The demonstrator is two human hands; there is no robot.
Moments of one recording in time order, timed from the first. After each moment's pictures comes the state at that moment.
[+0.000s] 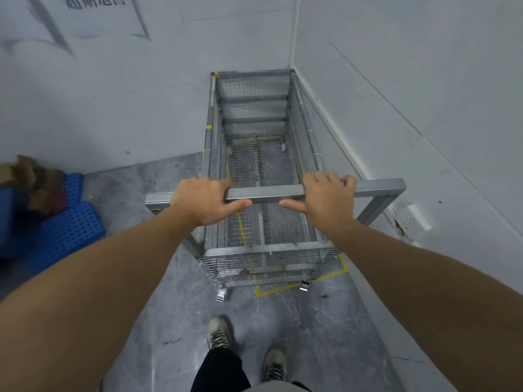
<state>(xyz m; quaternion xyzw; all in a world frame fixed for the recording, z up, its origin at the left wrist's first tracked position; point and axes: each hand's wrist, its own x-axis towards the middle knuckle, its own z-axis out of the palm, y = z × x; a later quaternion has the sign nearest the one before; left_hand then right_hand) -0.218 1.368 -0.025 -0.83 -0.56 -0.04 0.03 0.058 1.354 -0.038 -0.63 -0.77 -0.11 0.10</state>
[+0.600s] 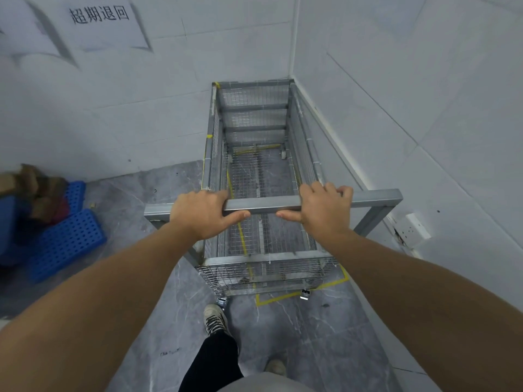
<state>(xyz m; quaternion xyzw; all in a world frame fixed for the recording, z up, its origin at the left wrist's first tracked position) -0.214 1.361 -0.027 -0.81 -0.58 -0.05 0.04 0.056 1.355 -0.037 -0.64 -0.76 -0.11 0.09</state>
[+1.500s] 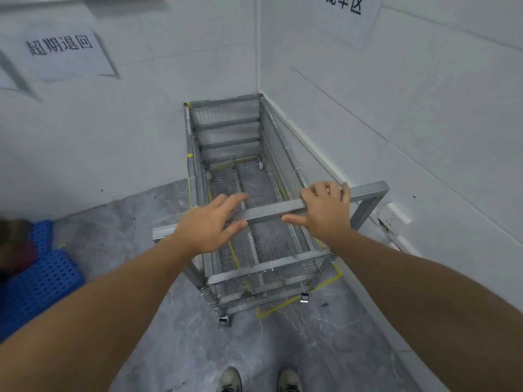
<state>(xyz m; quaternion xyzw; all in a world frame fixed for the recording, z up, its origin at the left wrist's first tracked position) -0.237 1.368 -0.021 -0.88 -0.45 -0.09 -0.09 0.048 1.339 -0.029 -0.70 -0.71 -0.05 0.07</state>
